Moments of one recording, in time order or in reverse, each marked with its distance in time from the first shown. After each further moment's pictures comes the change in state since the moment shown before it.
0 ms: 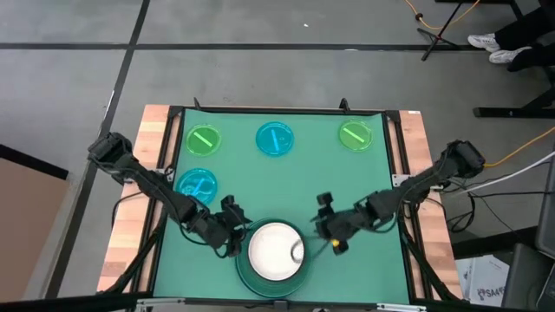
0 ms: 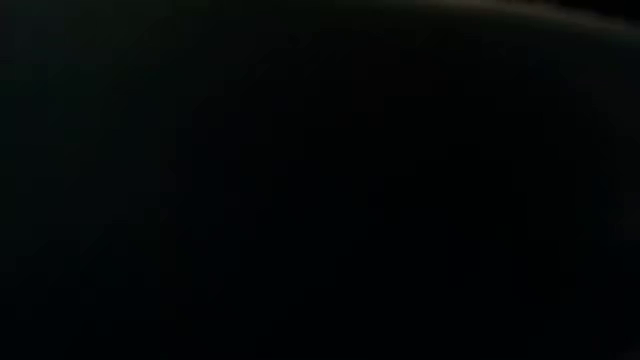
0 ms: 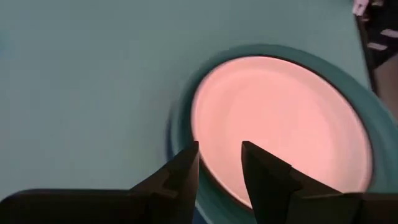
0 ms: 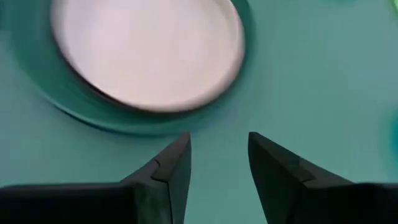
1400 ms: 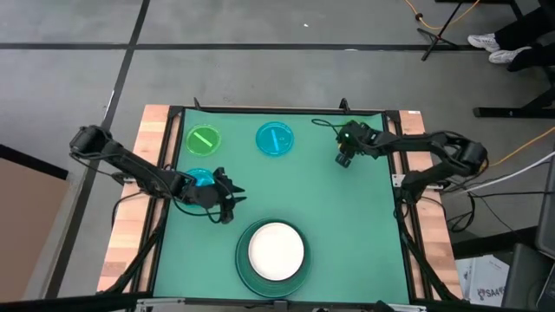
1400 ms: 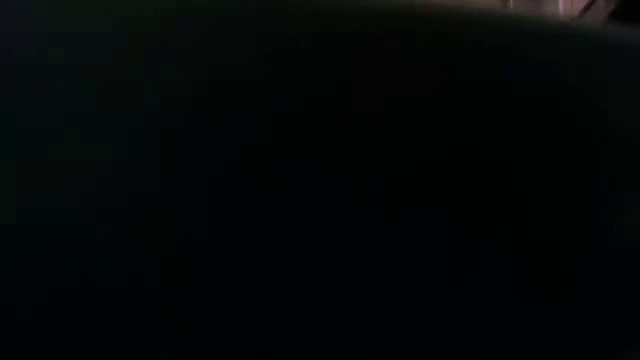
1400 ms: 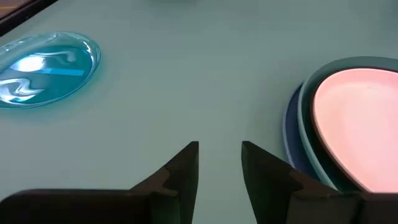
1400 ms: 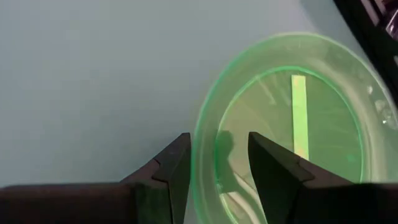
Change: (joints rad) left arm 0.245 -0.297 -0.368 0.224 0.024 0.269; right arm -1.129 -0.045 -0.459 0.270 -0.017 -0.137
